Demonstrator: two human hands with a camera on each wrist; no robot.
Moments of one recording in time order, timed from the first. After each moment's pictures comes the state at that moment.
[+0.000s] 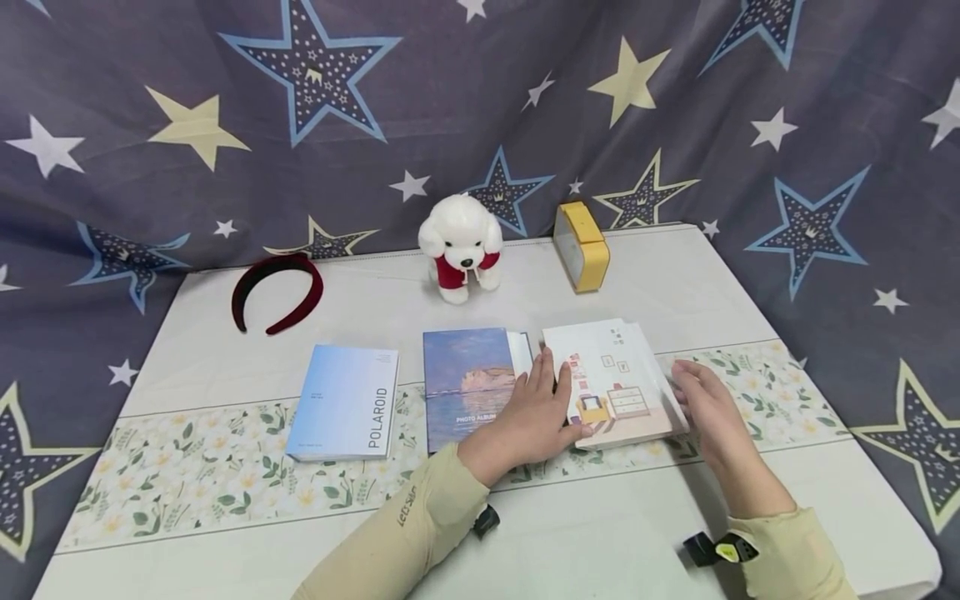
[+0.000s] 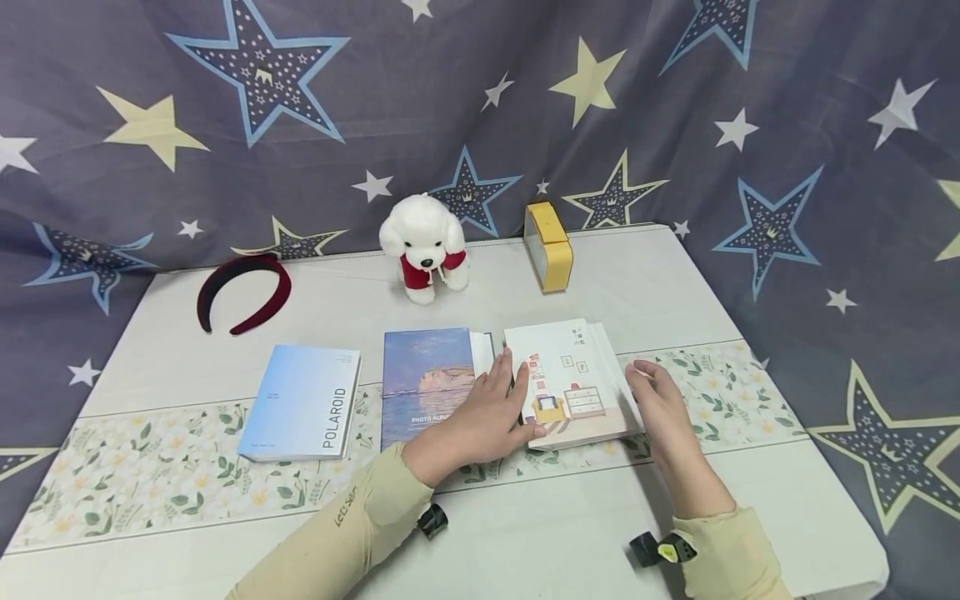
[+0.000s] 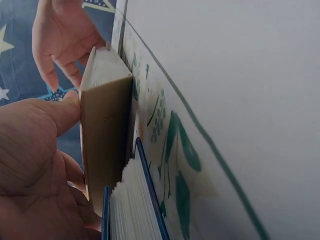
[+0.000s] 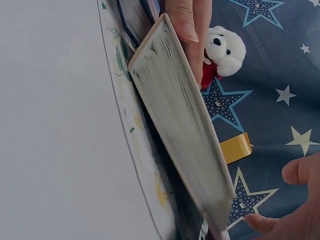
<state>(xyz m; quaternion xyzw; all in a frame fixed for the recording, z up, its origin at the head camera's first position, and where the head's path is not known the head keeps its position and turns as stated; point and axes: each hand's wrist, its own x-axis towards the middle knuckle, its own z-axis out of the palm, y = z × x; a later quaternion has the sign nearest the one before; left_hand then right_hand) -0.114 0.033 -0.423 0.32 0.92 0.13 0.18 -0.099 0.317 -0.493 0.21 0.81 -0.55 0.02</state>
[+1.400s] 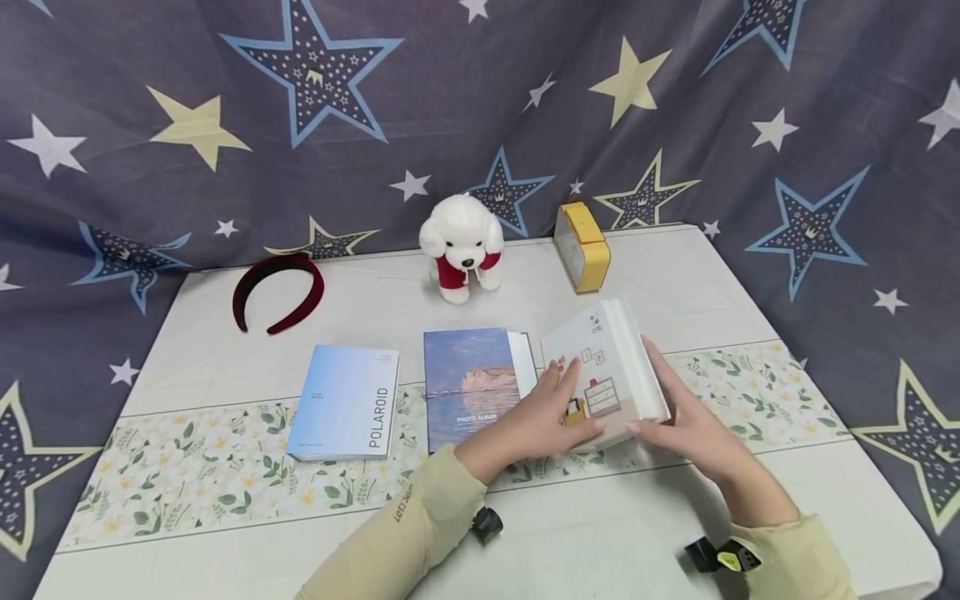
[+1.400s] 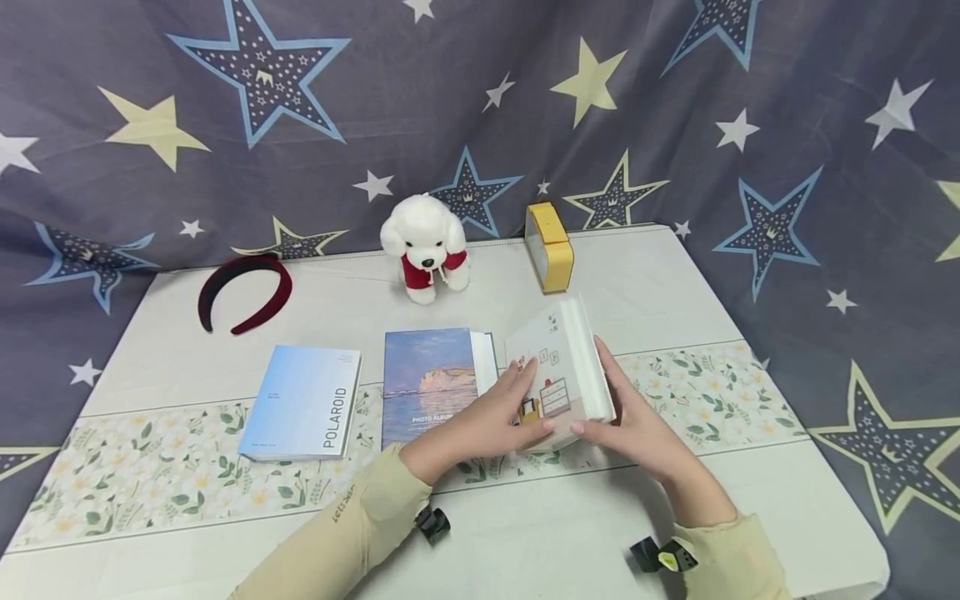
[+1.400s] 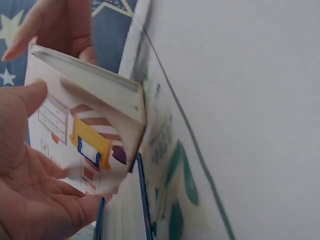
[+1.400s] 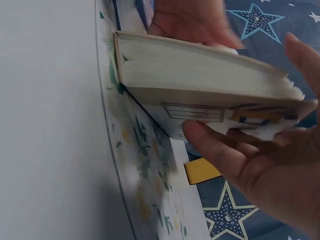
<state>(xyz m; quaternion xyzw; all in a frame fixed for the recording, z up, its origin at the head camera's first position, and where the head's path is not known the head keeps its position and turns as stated) -0.116 0.032 -0.427 0.30 0.86 0.37 0.21 -0.066 0.269 -0.413 -0.15 0.77 -0.62 0.09</state>
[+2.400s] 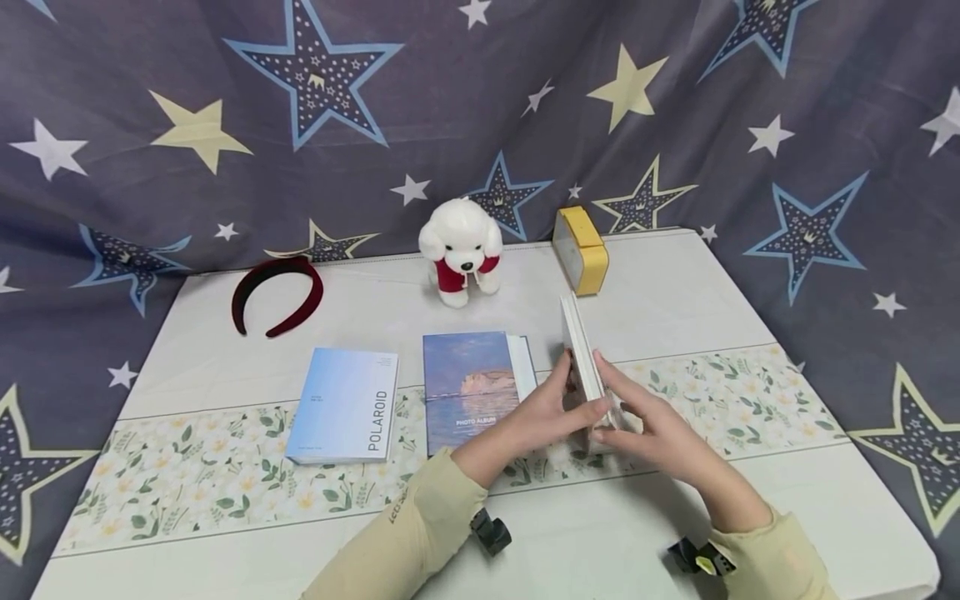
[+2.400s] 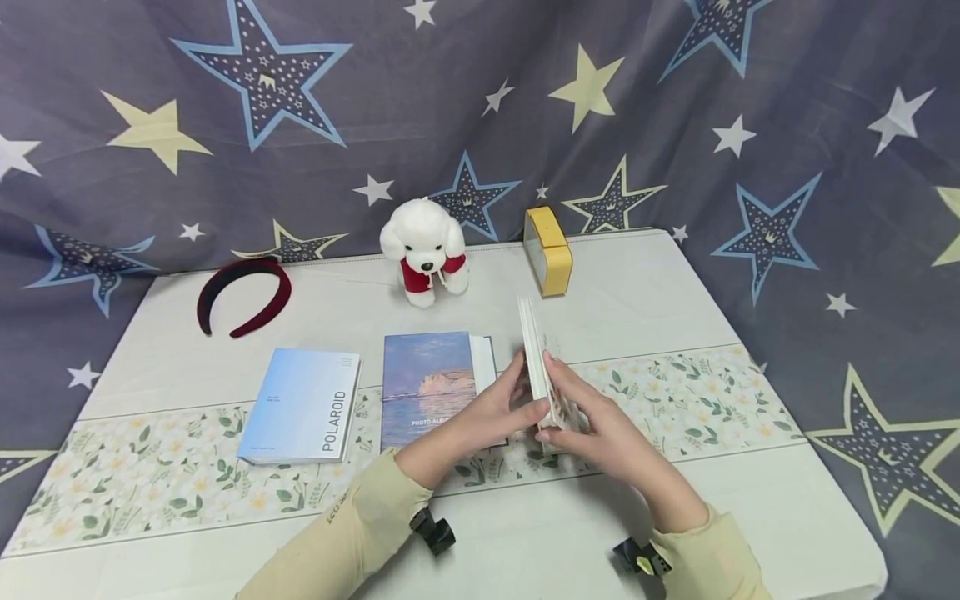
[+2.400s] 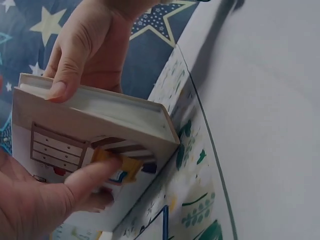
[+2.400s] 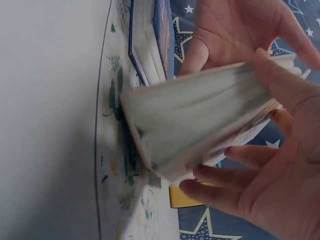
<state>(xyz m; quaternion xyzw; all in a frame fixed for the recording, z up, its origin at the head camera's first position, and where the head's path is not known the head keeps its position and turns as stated) -0.115 0.033 -0.413 0.28 0.69 0.62 0.26 -0.068 0.236 -0.408 -0.22 0.86 -0.45 0.01</state>
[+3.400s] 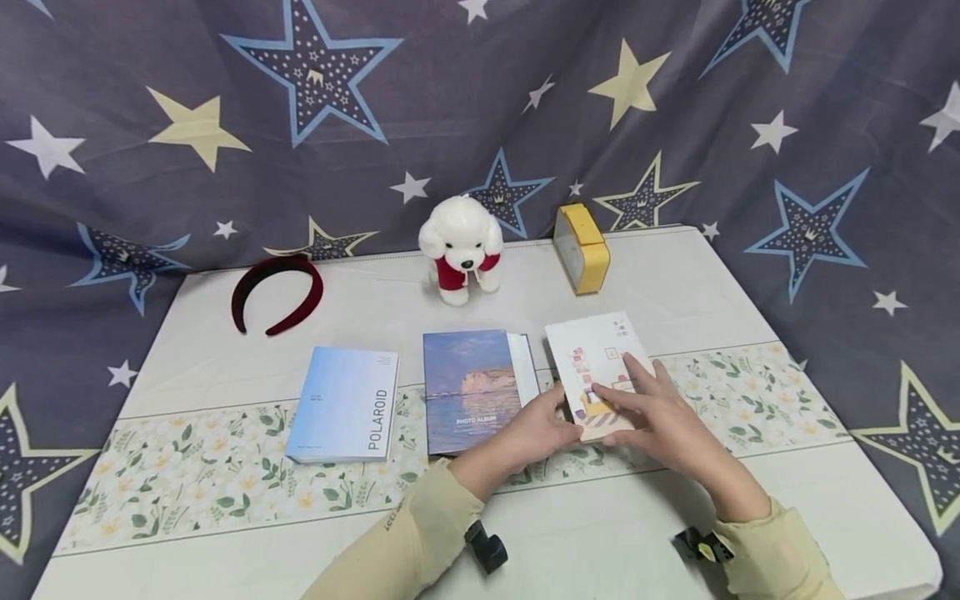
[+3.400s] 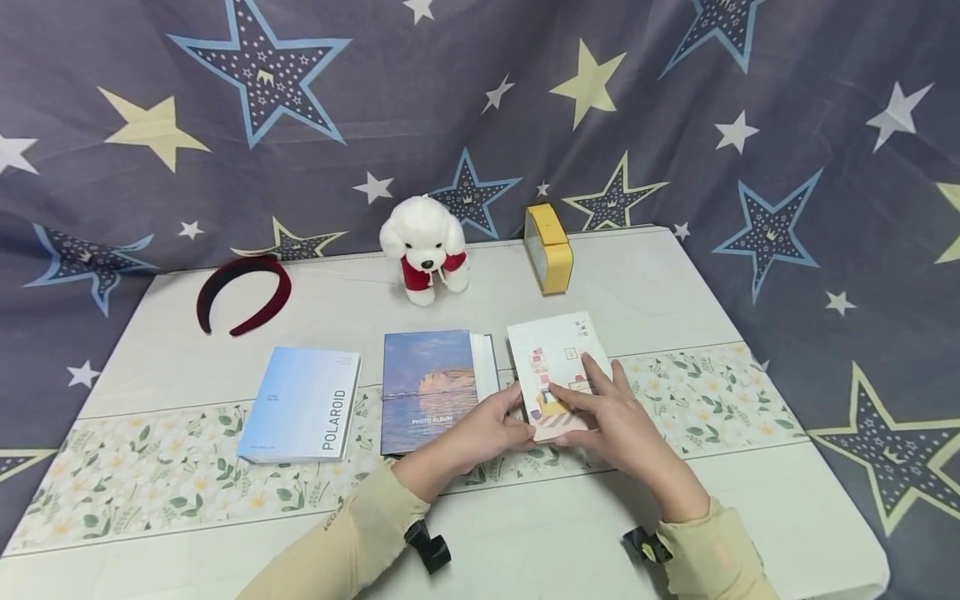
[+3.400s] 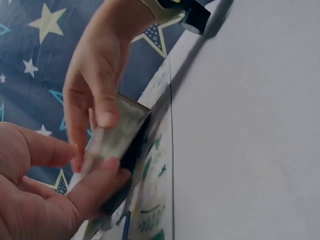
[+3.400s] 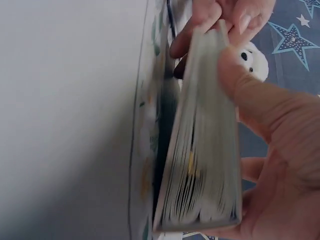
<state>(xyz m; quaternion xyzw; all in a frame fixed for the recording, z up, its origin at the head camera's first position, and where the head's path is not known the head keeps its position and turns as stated) -0.103 0.033 -0.429 0.16 0.68 0.65 0.31 -0.072 0.250 -0.422 -0.16 0.95 -0.25 0.00</state>
